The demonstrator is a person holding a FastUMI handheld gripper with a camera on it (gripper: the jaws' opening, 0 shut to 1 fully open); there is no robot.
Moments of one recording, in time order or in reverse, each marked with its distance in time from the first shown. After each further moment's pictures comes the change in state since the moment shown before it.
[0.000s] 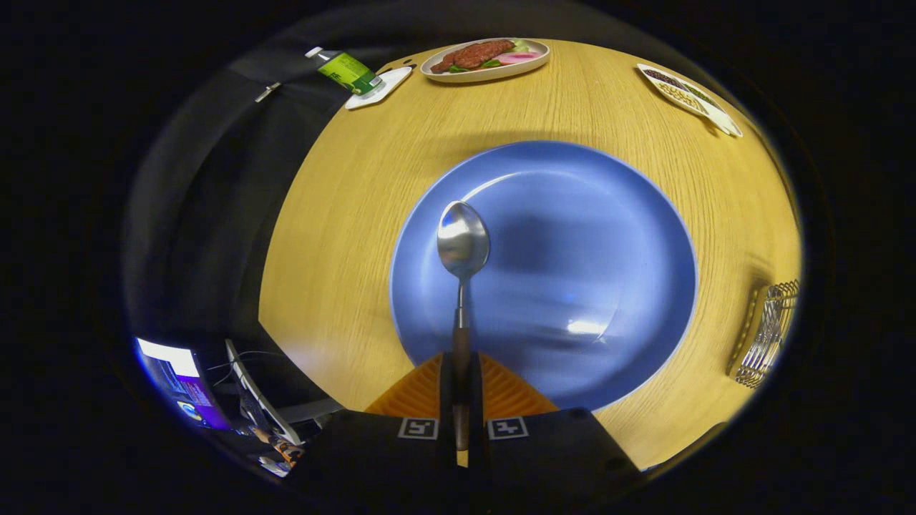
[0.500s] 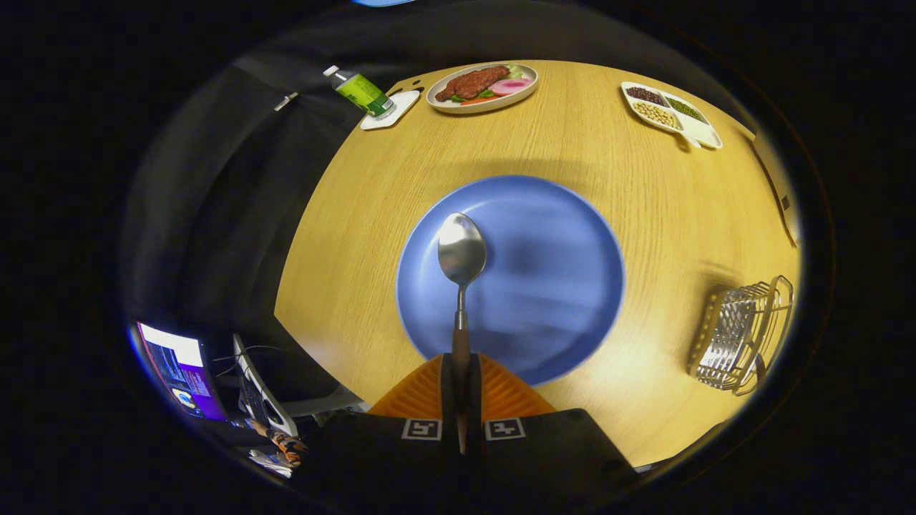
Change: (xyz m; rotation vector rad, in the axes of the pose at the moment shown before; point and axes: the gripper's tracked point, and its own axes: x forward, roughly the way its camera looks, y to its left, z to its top) arm -0.068 -0.023 0.000 -0.030 -0.063 0.014
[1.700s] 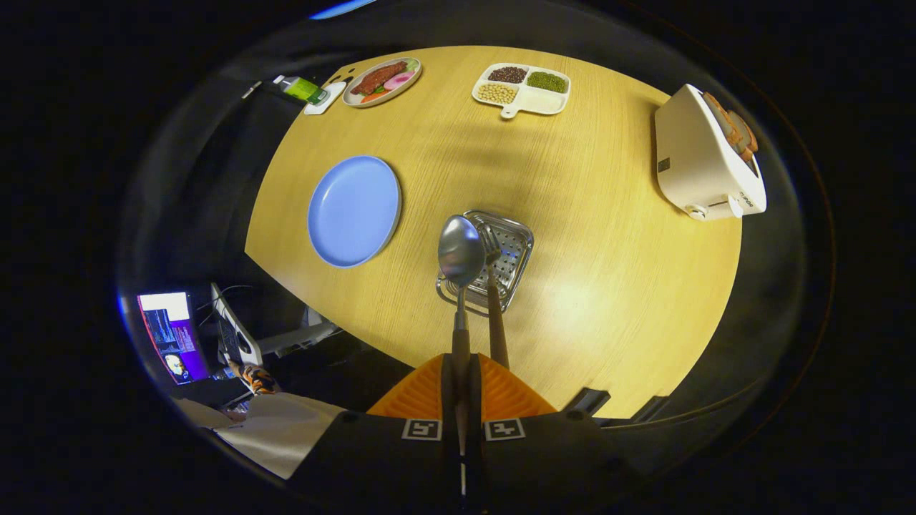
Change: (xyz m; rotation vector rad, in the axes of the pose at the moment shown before) arm -0.195 -0.184 -0.031 -0.034 0.313 -0.165
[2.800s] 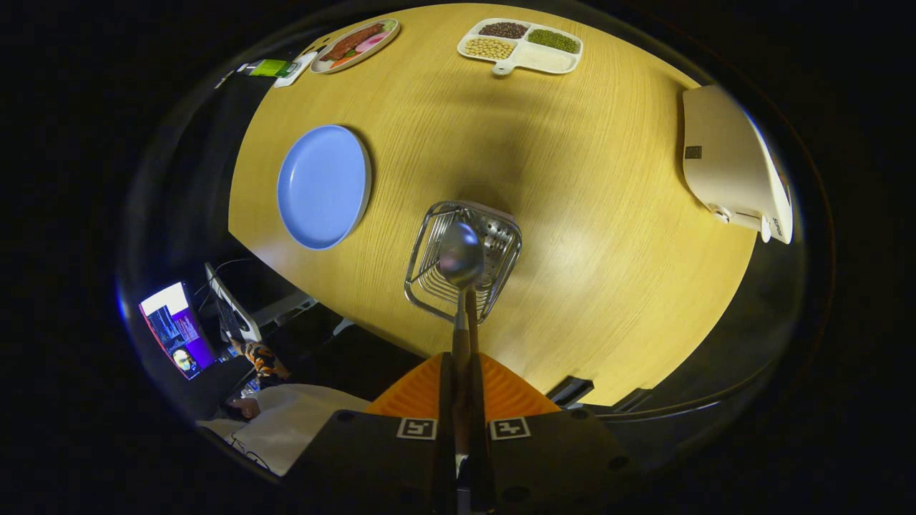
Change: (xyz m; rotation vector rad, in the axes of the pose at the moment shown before) arm 0.018 -0.020 0.016 0.017 0.233 -0.005
